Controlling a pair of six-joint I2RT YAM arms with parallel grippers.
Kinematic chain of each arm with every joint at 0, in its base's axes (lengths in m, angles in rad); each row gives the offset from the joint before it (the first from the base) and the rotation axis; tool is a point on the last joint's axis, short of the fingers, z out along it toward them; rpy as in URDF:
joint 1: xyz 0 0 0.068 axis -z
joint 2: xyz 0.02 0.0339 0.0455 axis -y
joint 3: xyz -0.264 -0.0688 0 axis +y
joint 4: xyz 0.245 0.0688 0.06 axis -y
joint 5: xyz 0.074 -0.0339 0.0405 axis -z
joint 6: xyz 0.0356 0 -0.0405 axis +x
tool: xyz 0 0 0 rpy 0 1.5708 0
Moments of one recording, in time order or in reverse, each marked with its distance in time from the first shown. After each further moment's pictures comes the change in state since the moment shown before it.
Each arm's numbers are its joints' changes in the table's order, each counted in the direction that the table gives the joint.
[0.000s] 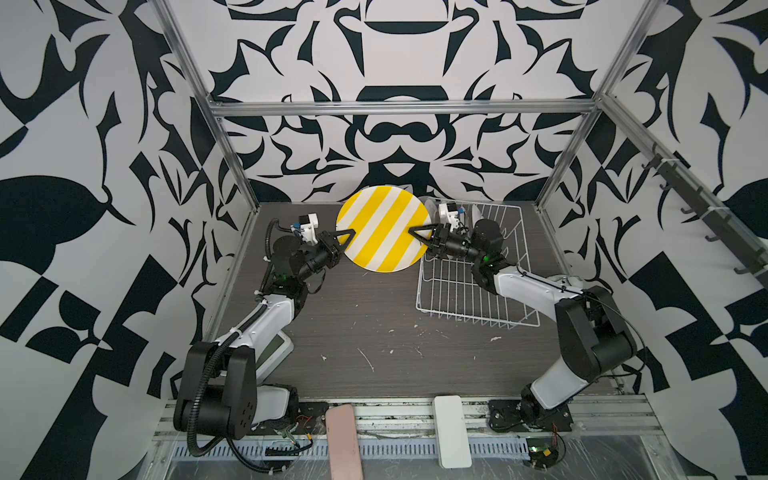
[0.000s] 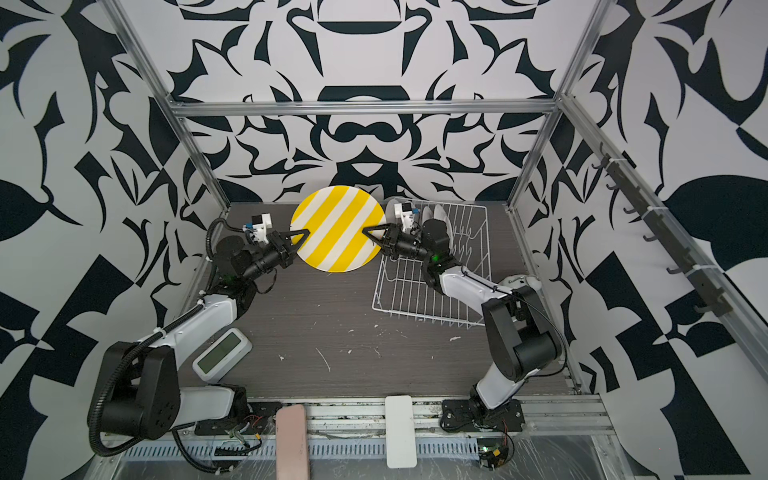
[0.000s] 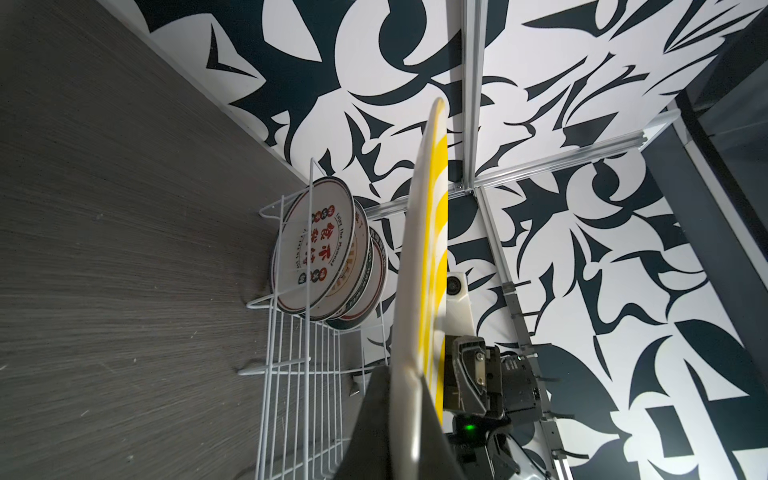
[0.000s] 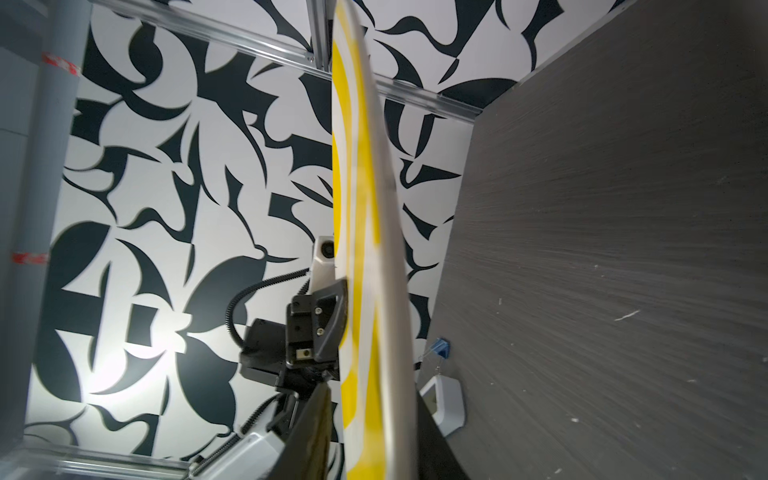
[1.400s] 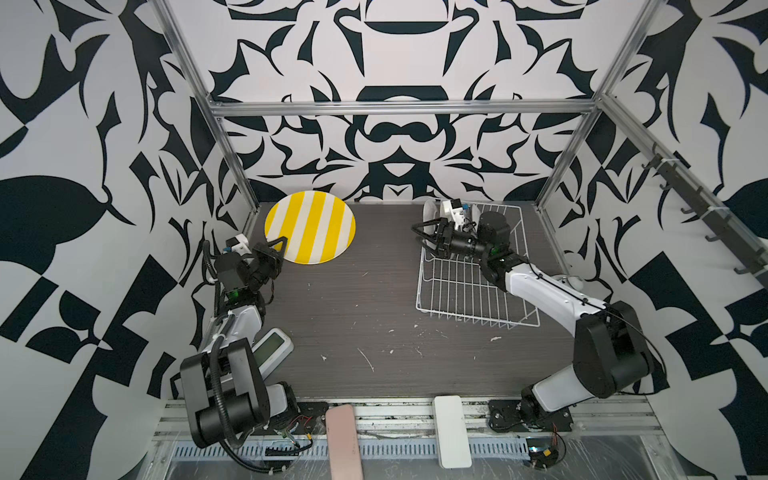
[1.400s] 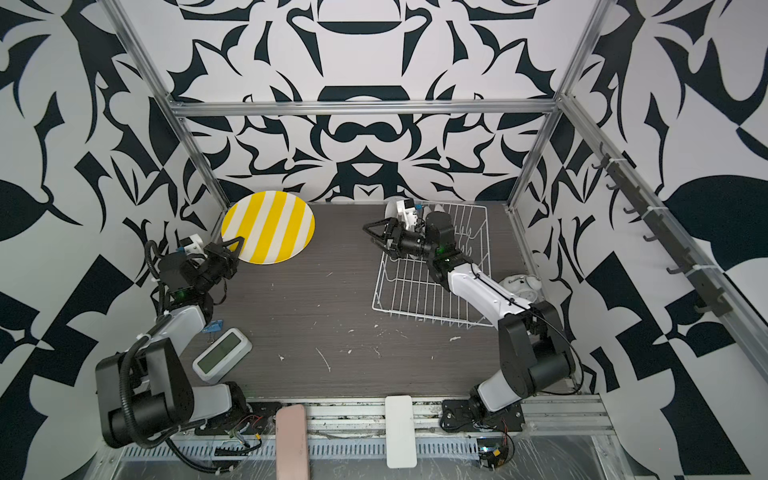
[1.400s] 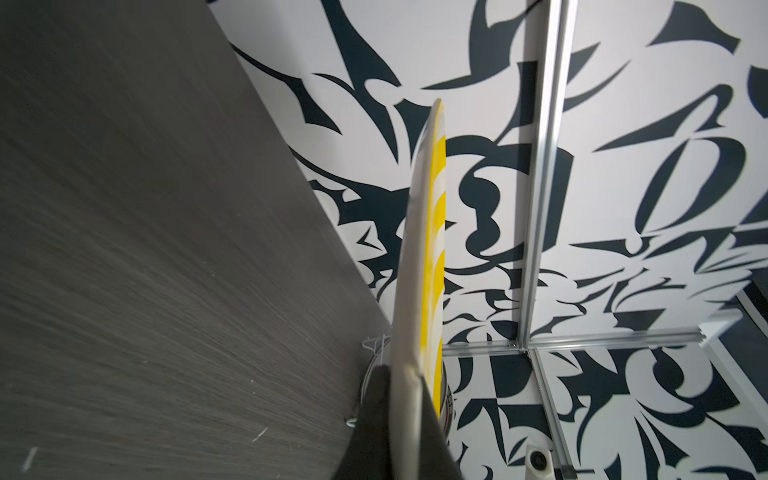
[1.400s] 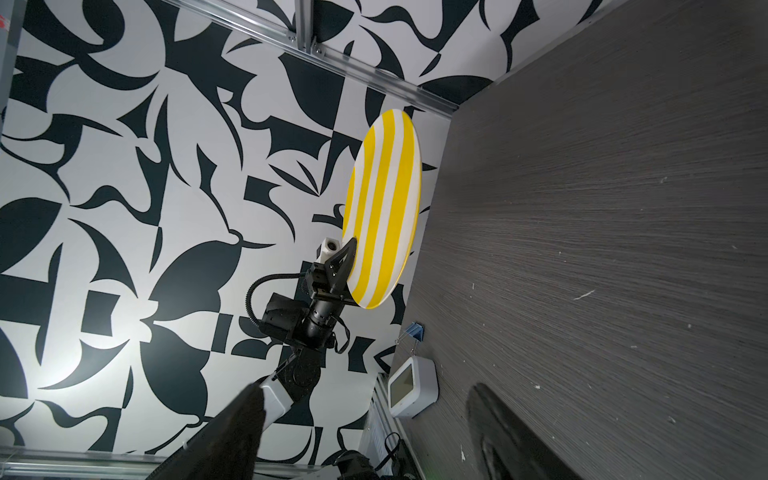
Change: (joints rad) left arm -0.512 -0.009 0.109 -0.021 0.032 0.024; right arm 0.015 0.108 -0.061 -0.346 -0.003 -0.203
